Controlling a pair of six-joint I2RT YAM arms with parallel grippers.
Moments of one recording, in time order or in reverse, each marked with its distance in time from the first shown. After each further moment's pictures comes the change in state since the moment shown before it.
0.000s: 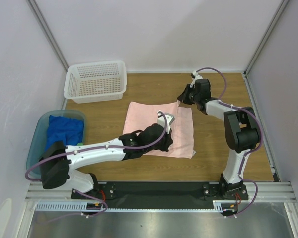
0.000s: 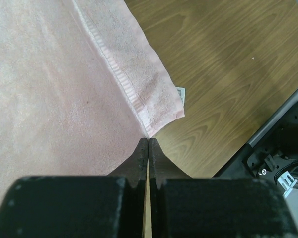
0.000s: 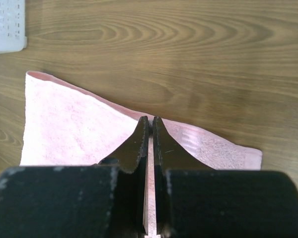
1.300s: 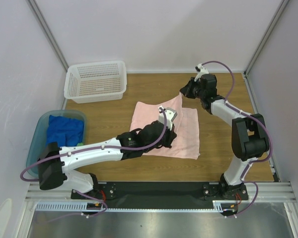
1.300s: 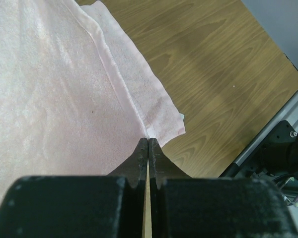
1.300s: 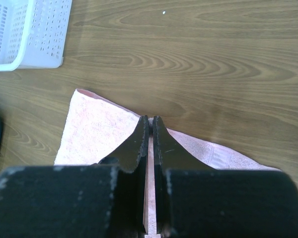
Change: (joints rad) left arm -0.041 -0.018 0.099 -0.003 -0.088 0.062; right arm -0.023 -0.141 -0.021 0.022 -0.019 -0.026
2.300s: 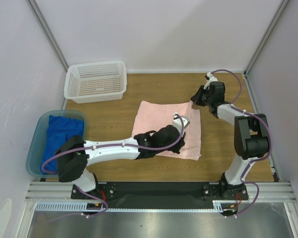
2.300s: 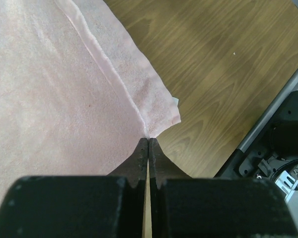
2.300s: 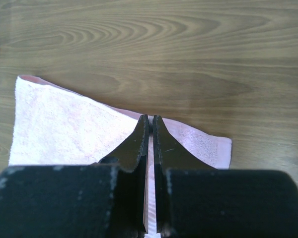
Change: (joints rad) left arm -0.015 0.207 0.034 0.071 0.116 0.011; right arm -0.110 0.006 -0.121 0.002 0.012 -0.043
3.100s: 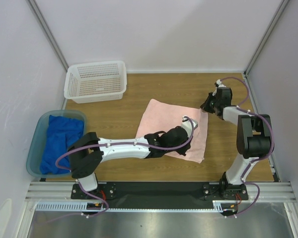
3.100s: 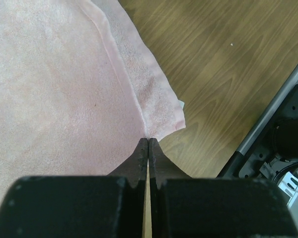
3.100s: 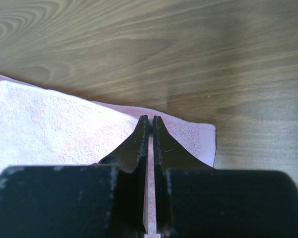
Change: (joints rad) left arm -0.017 0.145 0.091 0.011 0.050 0.016; right arm -0.103 0.005 -0.063 -0.101 0.064 0.011
